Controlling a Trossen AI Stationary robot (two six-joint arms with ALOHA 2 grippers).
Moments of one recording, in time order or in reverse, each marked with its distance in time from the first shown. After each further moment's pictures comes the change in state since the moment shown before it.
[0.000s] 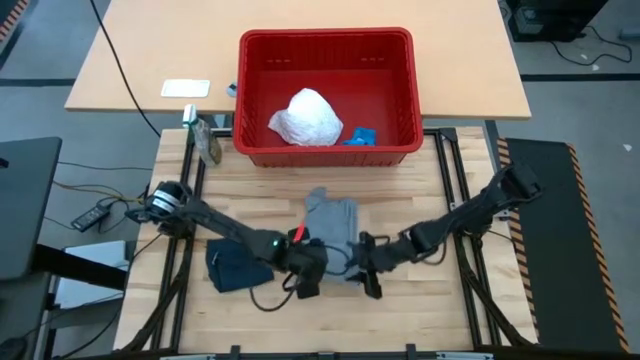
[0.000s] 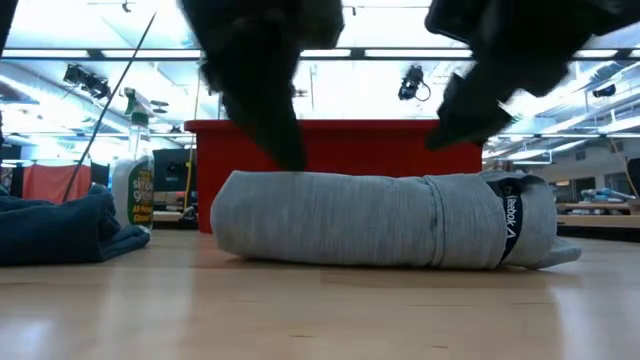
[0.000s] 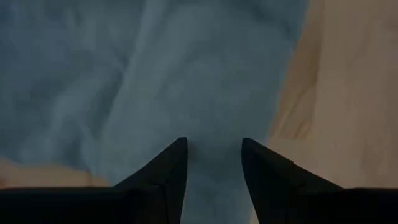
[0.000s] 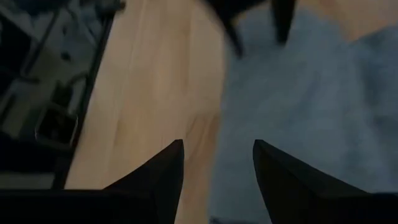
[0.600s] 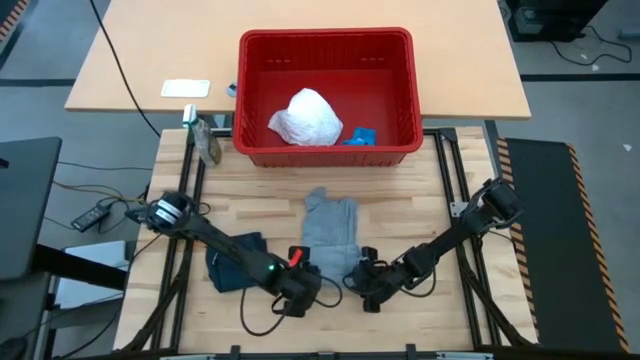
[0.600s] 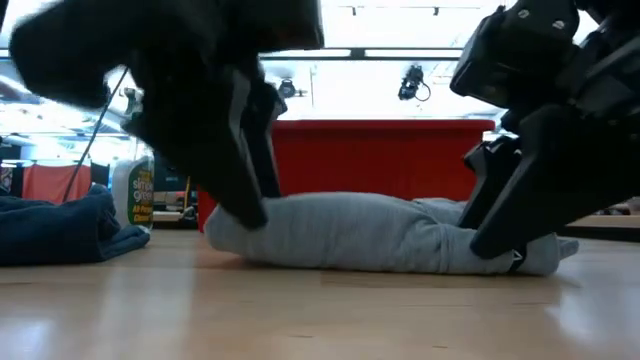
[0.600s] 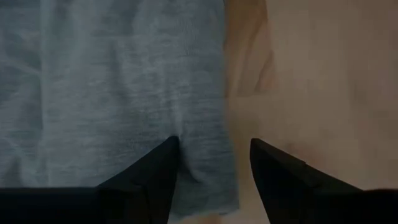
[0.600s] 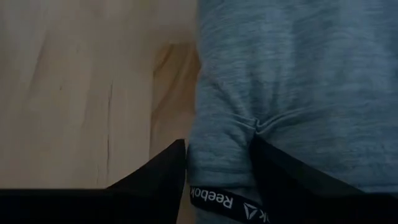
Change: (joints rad) left arm -0.119 0.078 -0.044 0.078 -0.048 0.182; right arm 0.129 0.255 0.006 0.031 0.222 0.051
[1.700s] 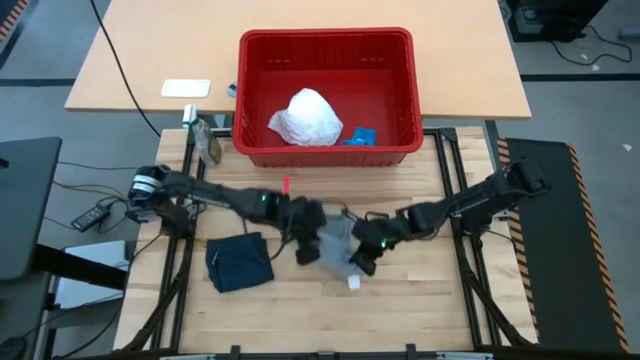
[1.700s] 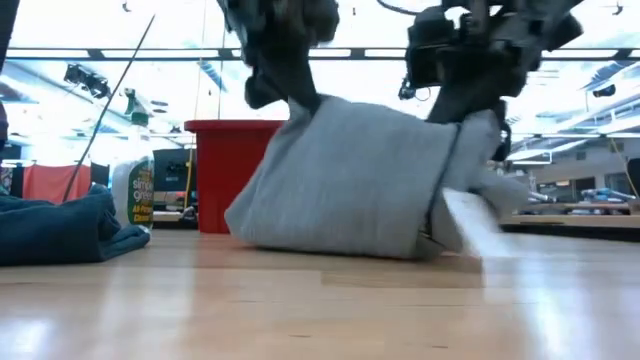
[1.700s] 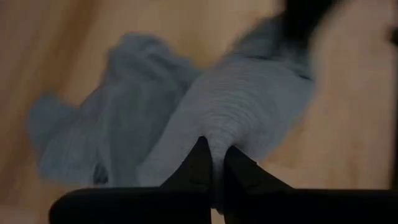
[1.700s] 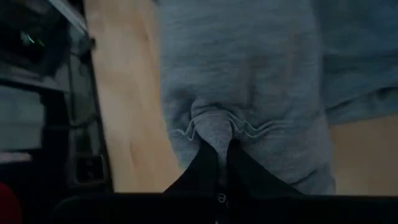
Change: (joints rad) left arm 0.372 -0.259 0.022 -0.095 0.296 -0.098; right arm -0.335 -0.338 -0.005 -0.189 -0.488 0.325
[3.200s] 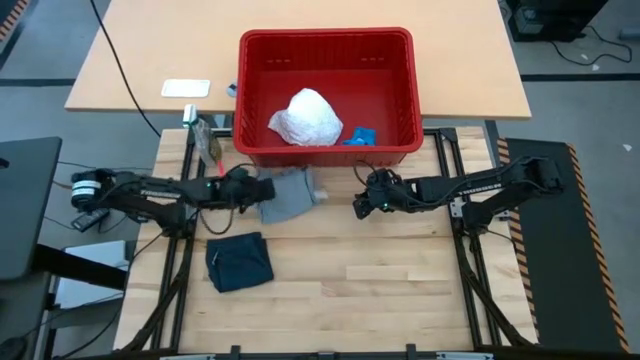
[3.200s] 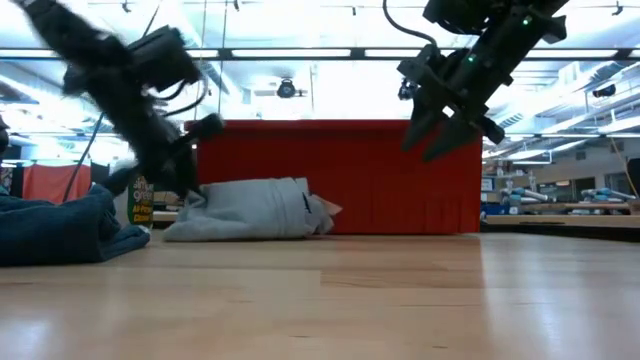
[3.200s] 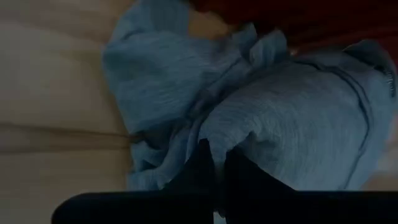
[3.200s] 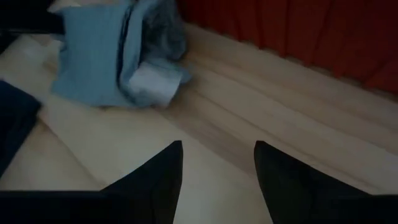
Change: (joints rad) left arm 0.316 -0.549 -0.916 0.455 -0.329 -1.019; right arm -0.232 -0.137 0.002 -0.255 0.581 0.014
